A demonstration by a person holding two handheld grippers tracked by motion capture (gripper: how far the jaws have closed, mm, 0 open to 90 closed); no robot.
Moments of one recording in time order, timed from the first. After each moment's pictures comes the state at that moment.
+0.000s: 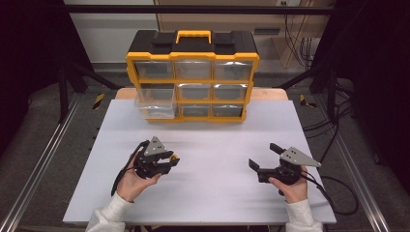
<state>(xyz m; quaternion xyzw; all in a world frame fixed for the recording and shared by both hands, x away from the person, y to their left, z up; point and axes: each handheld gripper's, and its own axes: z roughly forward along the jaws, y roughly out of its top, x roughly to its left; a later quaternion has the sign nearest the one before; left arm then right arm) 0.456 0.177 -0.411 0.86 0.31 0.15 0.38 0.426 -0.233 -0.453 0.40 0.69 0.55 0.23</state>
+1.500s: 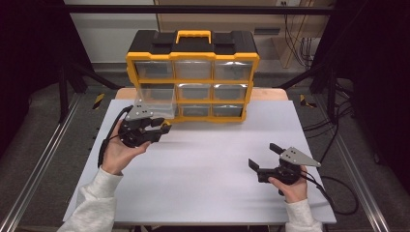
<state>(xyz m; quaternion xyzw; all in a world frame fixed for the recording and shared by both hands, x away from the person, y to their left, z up) 0.492 0.190 -0.318 0.83 0.30 0.19 0.42 0.426 -0.233 -0.454 0.40 0.70 0.55 0.23</state>
